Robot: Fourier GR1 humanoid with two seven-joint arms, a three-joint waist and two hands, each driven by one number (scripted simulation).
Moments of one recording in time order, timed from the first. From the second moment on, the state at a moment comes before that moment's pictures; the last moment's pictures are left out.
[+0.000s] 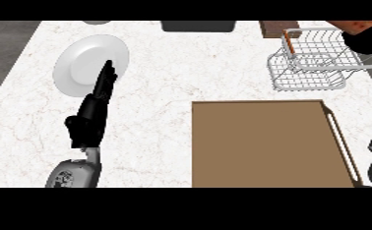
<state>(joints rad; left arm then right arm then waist) -0.14 0.03 -0.07 -1.58 -0.17 0.15 0.07 -0.88 -0.29 -0.37 -1.62 1.23 0.73 0.48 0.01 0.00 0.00</state>
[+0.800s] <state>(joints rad) -0.15 0.02 -0.08 -1.58 -0.17 0.16 0.06 -0.88 -0.33 -0.54 -1.27 1.08 0.44 0.43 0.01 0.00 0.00</state>
